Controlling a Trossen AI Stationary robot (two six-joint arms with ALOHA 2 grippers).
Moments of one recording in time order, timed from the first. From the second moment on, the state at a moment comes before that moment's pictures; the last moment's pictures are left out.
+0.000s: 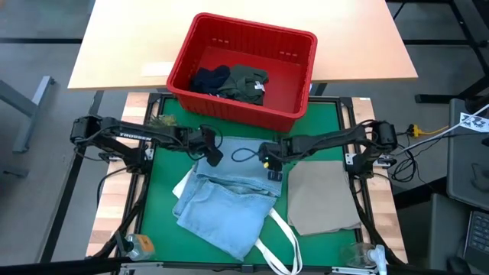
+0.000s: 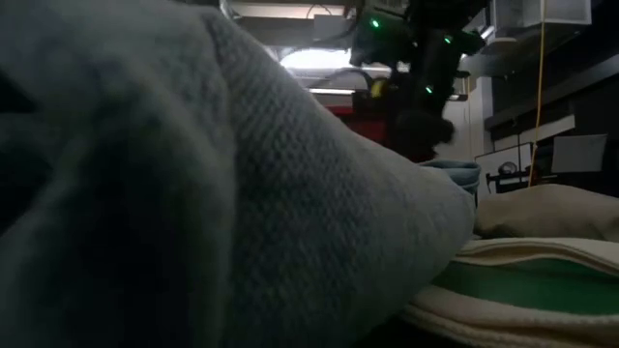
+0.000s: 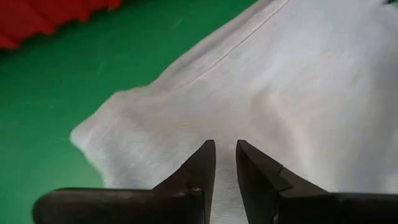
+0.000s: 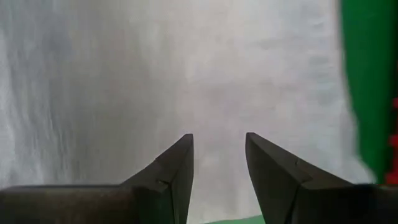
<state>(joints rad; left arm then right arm) 0.13 1.34 0.77 -0.44 -0.26 -0.65 0.00 1.74 1.14 -0.64 0.15 0.08</state>
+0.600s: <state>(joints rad) 0.13 1.33 0.59 -0.38 -0.37 -0.70 0.01 1.73 0.97 -0.53 0.15 0.13</state>
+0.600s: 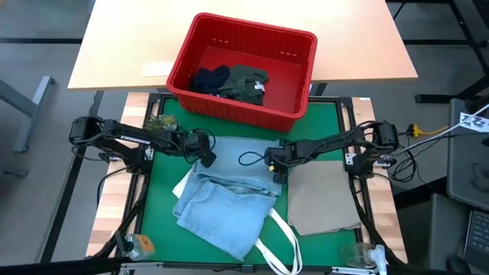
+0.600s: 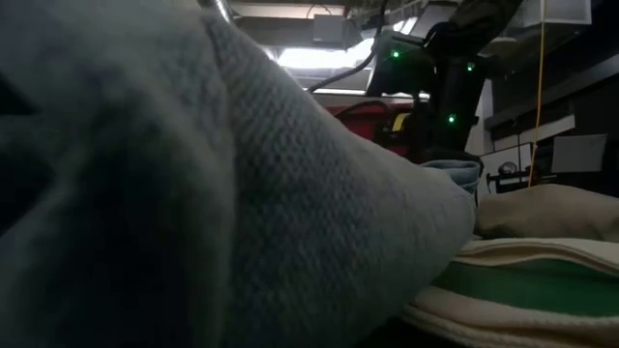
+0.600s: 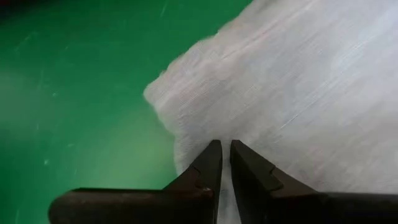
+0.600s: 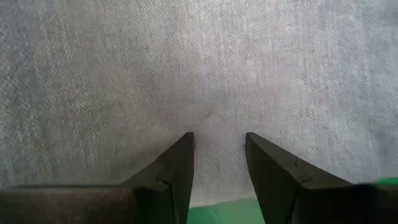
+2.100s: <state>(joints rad) -0.16 1.26 0.49 -0.37 -0.27 -0.85 0.24 1.66 0.83 -0.25 0.17 0.31</state>
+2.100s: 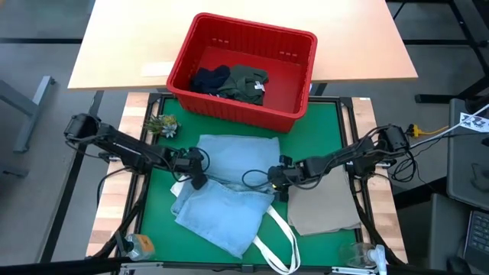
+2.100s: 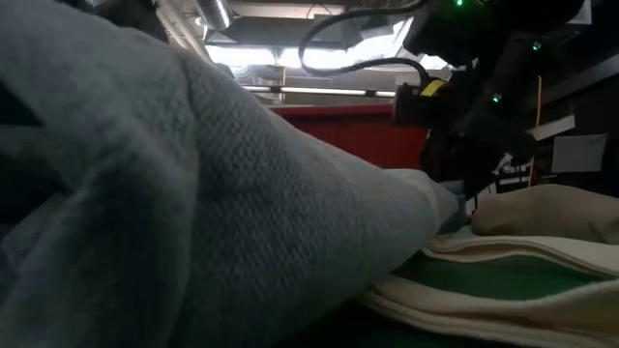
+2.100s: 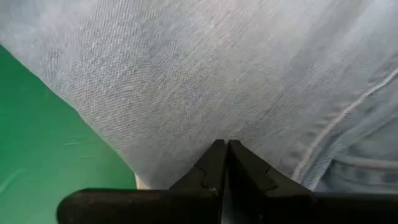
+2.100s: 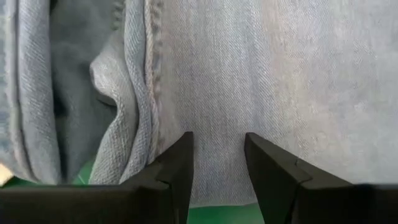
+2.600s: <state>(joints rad) -0.22 1.19 0.73 -0.52 -0.13 -0.80 0.24 1.60 0.99 -0.38 0.11 0.31</state>
